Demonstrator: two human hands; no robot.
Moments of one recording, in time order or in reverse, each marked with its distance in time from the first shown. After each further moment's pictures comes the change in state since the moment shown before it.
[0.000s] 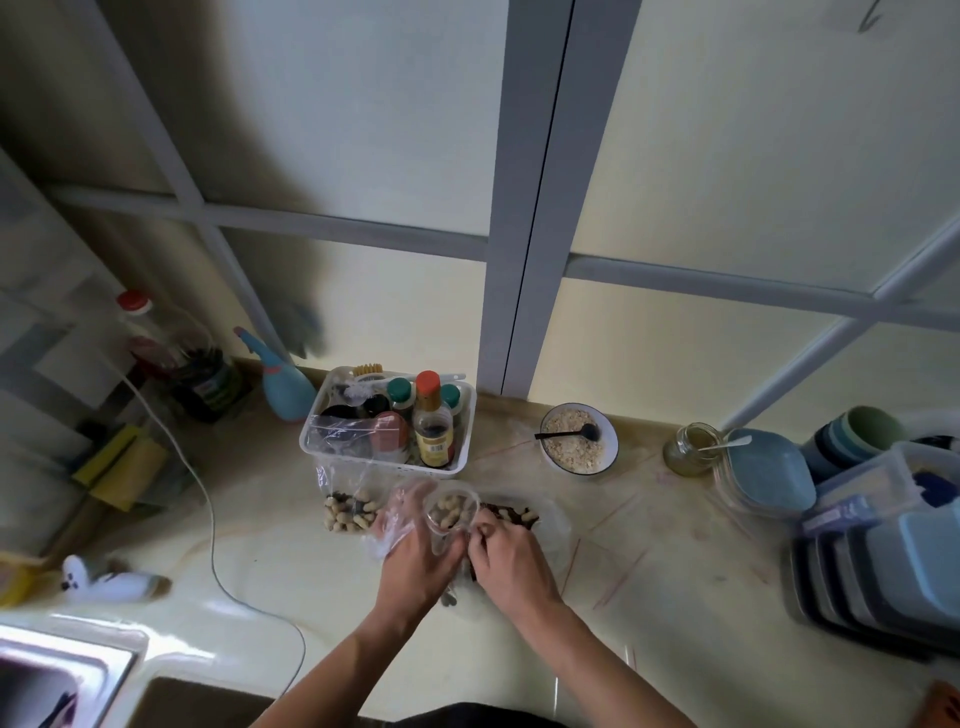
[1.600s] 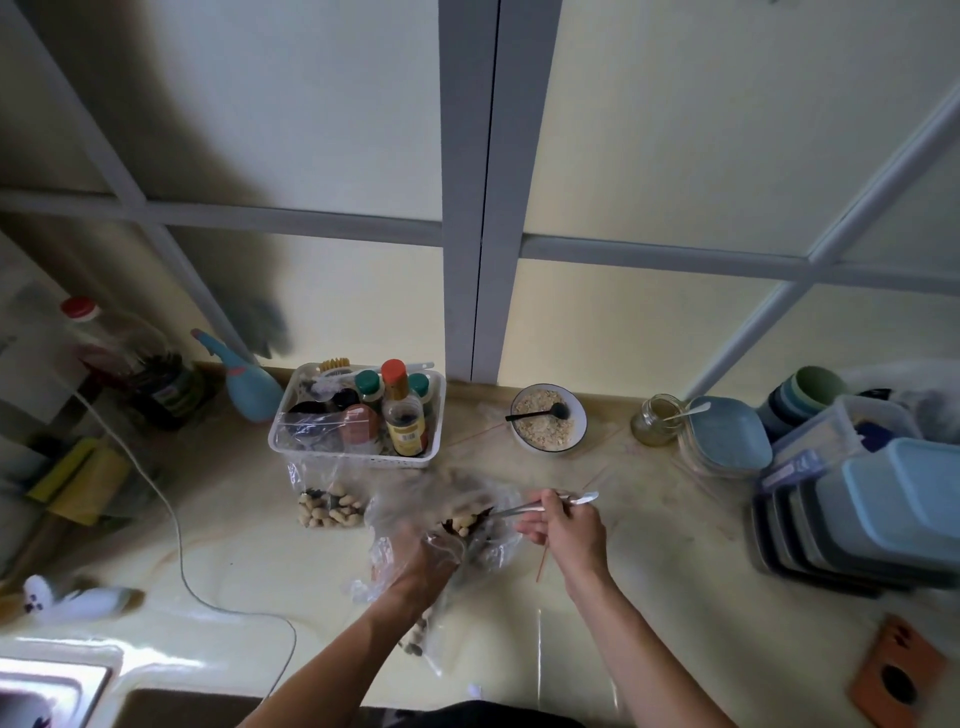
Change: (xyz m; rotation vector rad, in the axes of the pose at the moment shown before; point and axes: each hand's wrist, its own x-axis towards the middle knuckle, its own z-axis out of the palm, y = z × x) left_hand 0.009 -0.046 0.048 -2.151 -0.670 -0.729; right_hand -0.024 0.049 -0.056 1.023 0.230 0.901
